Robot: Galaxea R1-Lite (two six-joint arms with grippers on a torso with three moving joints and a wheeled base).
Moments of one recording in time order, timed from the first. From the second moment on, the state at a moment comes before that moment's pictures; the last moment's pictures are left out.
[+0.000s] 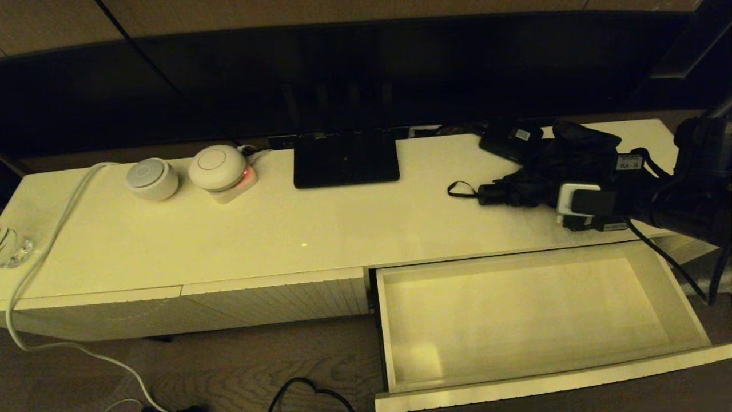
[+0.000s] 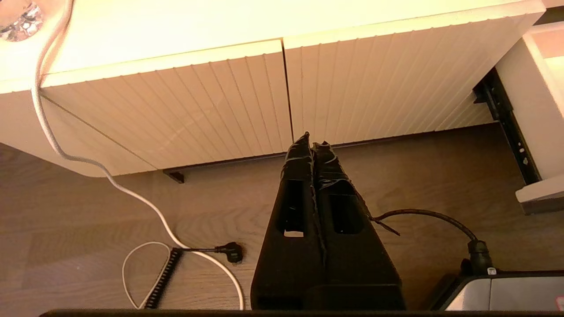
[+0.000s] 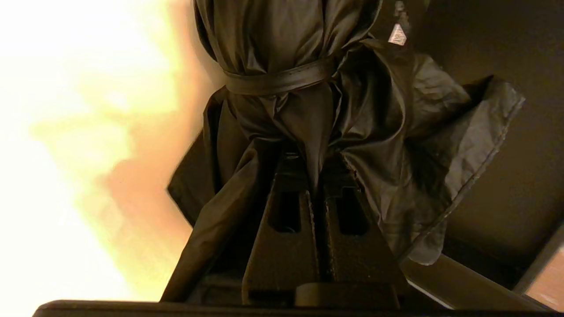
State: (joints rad) left arm 0.00 0.00 0.00 0.00 -0.01 0.05; right arm 0.03 1.69 -1.04 -0.46 0.10 -1.53
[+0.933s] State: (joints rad) left arm 0.00 0.00 0.00 0.00 -0.01 0.05; right arm 0.03 1.61 -0.99 -0.43 0.10 -1.54
